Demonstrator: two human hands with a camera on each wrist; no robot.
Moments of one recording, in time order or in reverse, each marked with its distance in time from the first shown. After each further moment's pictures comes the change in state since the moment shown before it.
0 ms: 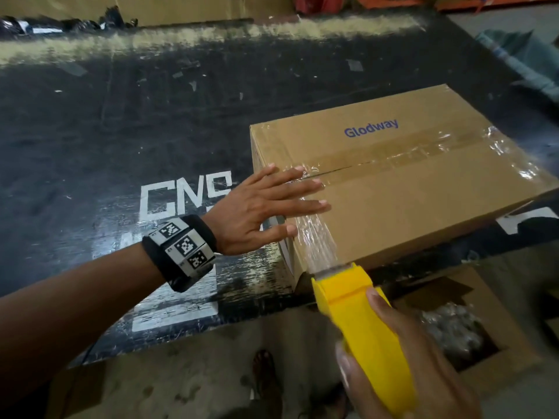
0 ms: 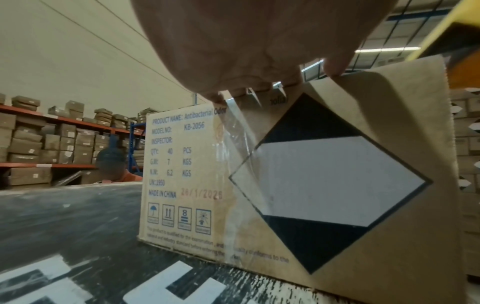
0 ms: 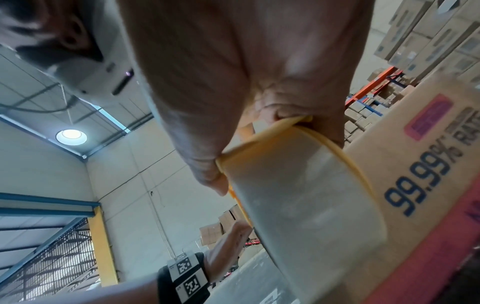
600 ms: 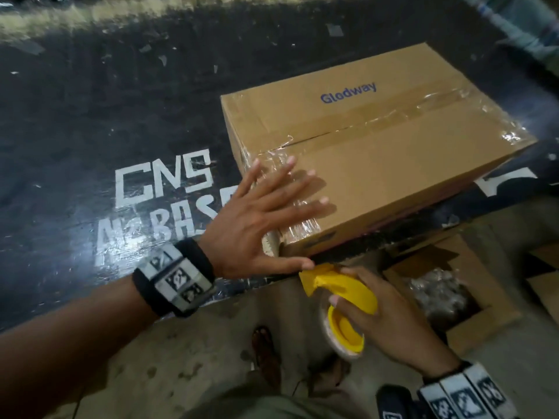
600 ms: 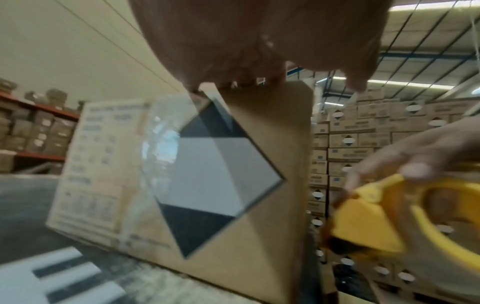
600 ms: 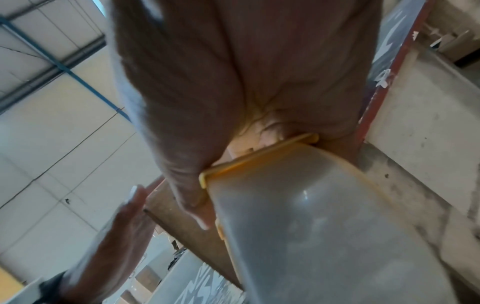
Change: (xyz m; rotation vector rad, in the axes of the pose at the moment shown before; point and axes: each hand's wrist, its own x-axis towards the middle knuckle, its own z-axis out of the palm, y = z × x) left_hand -0.008 0.065 0.023 0.049 0.114 -0.057; right_hand 0.063 0.084 0.025 0.136 -0.111 0.019
